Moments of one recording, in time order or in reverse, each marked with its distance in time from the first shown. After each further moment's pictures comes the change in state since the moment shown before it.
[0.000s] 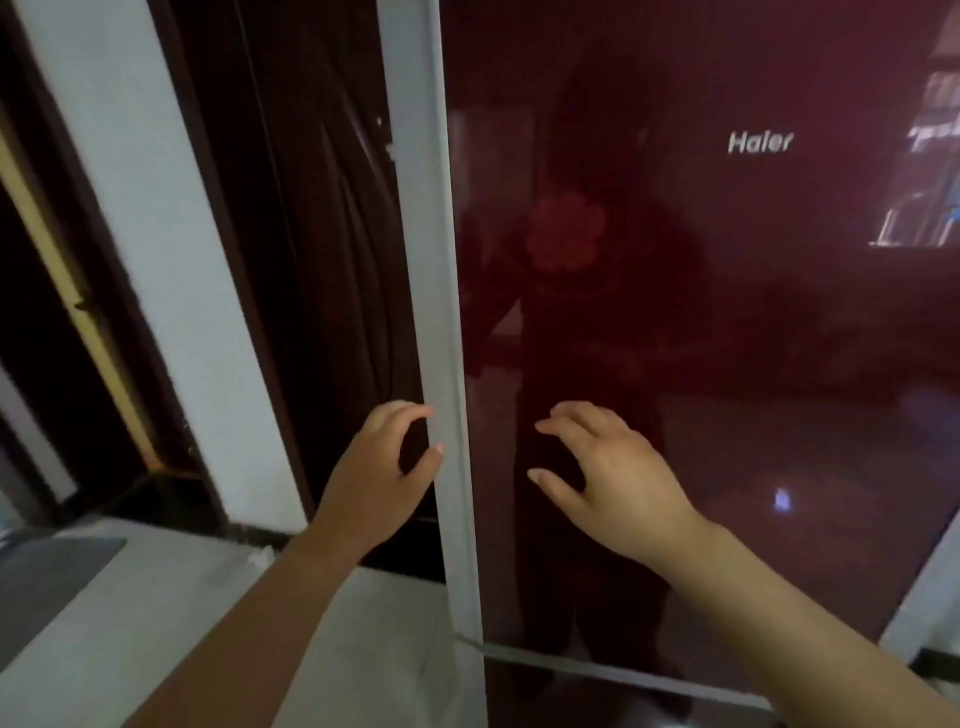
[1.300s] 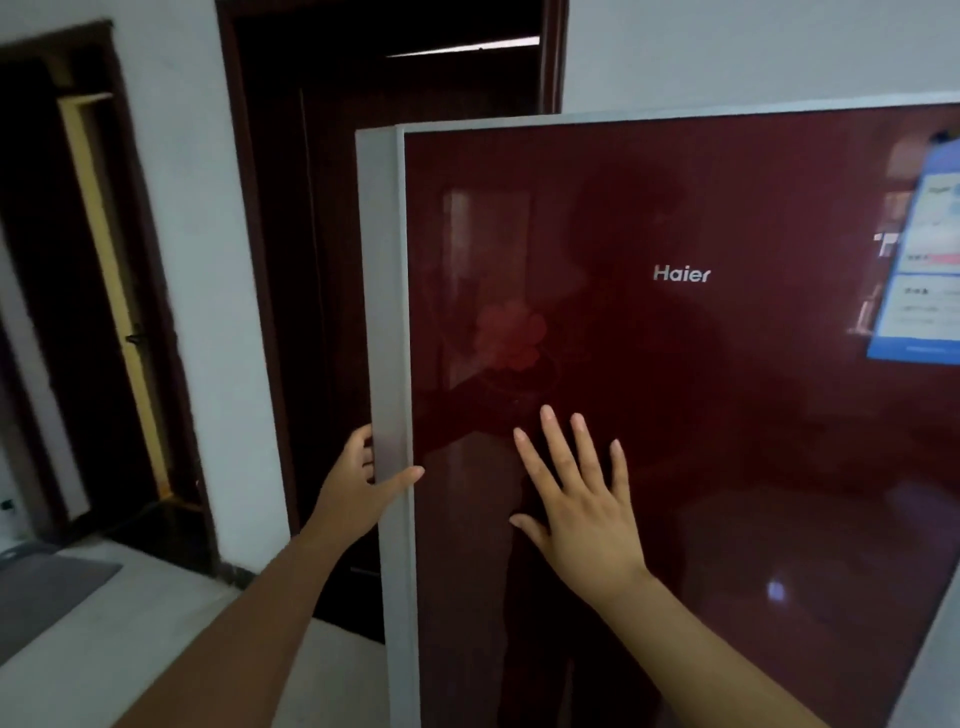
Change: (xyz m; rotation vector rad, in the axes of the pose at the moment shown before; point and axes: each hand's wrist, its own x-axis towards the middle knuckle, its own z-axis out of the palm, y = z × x) left_hand 0.039 0.020 0.020 -0.545 0.091 -0.422; right_hand 0.018 0.061 0.003 -0.409 0.266 -0.071
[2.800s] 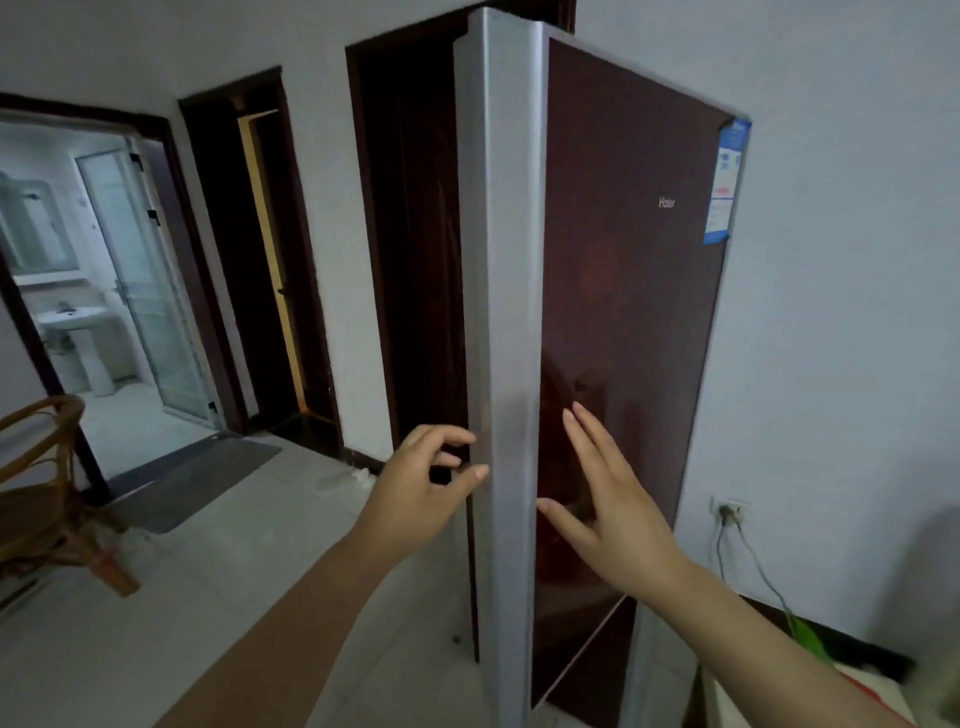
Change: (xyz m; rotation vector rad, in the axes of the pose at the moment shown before) left_hand -0.538 0.188 0.061 0.328 0.068 0.189; right_hand -0.359 0.040 -0.348 0.826 -0.189 -0.092
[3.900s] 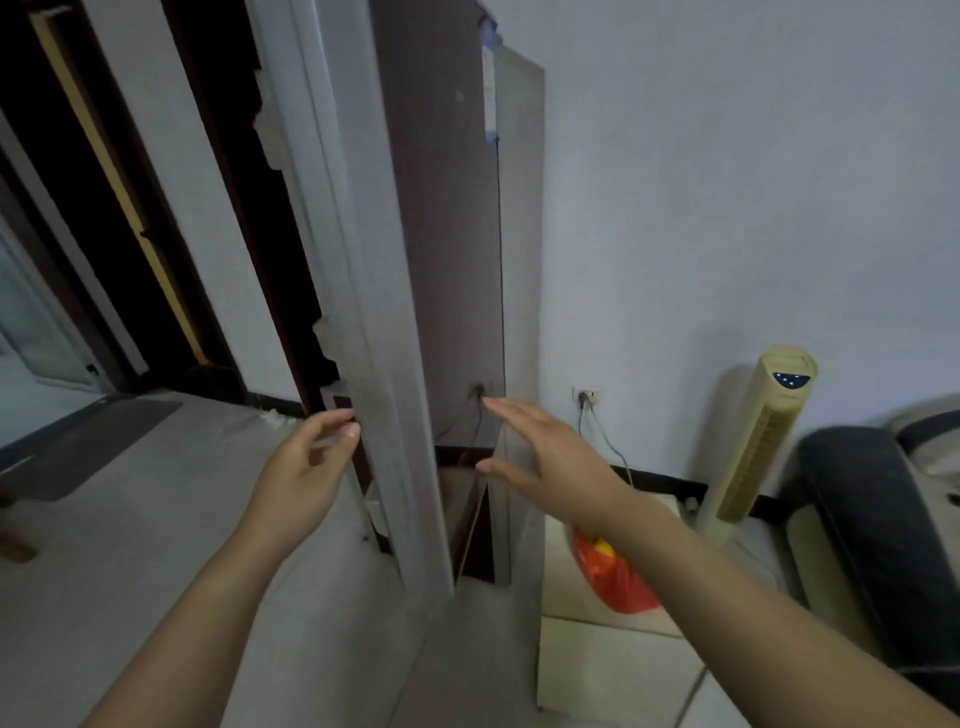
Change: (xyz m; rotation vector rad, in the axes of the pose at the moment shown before) left_hand -0.131 0.126 0.144 -0.134 -0.049 -0.285; right_hand -0.192 0.091 -0.162 0.090 -0.244 0.169
